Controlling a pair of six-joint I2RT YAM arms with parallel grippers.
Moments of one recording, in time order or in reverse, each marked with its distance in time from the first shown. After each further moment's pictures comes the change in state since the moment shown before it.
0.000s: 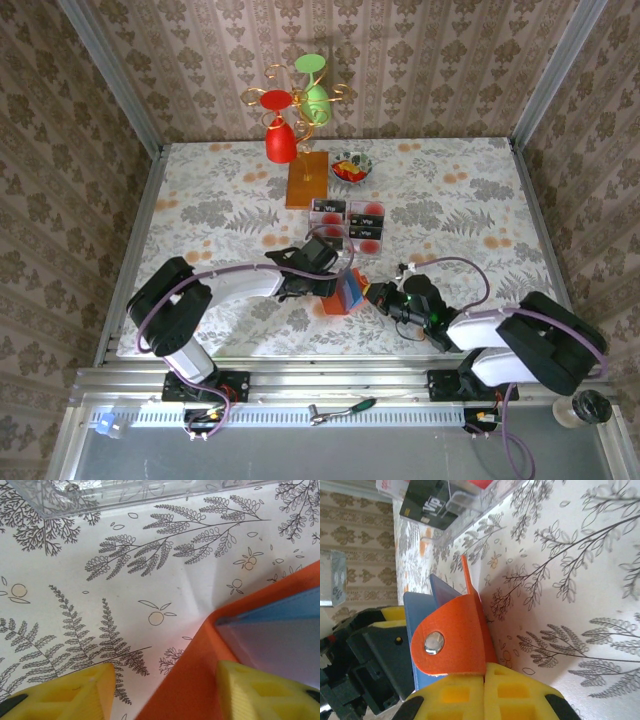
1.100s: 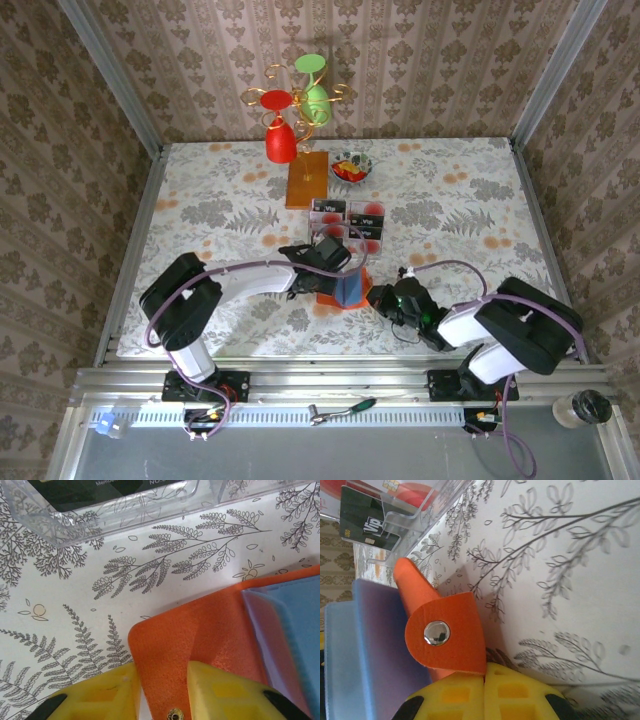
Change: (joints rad) left arm -0.049 0.071 0.126 -0.127 -0.115 0.035; right arm 0.040 0.190 0.032 0.061 0.115 0.023
